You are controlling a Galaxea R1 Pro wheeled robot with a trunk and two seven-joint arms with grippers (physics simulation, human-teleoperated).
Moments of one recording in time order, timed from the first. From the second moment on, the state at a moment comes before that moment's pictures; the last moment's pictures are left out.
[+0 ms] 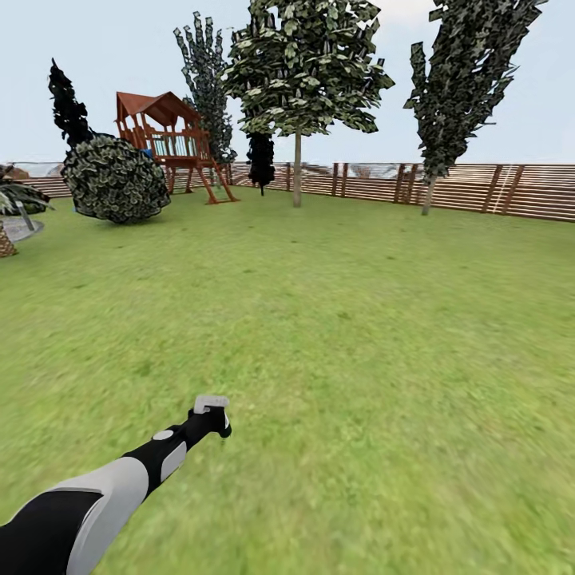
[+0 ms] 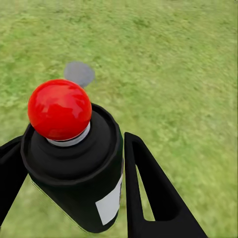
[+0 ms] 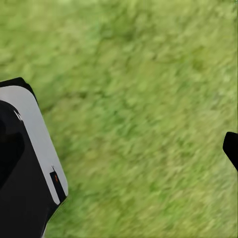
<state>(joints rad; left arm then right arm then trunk) -0.90 0.03 -0.05 -0.03 0.11 -0.24 -0.33 -0.16 -0.18 0.20 0.05 -0.42 -0.17 -0.10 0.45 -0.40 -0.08</state>
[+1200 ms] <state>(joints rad) -0.90 0.03 -0.05 -0.03 0.11 -0.24 -0.33 -0.16 -0.18 0.20 0.05 -0.42 -0.17 -0.10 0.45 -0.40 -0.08</state>
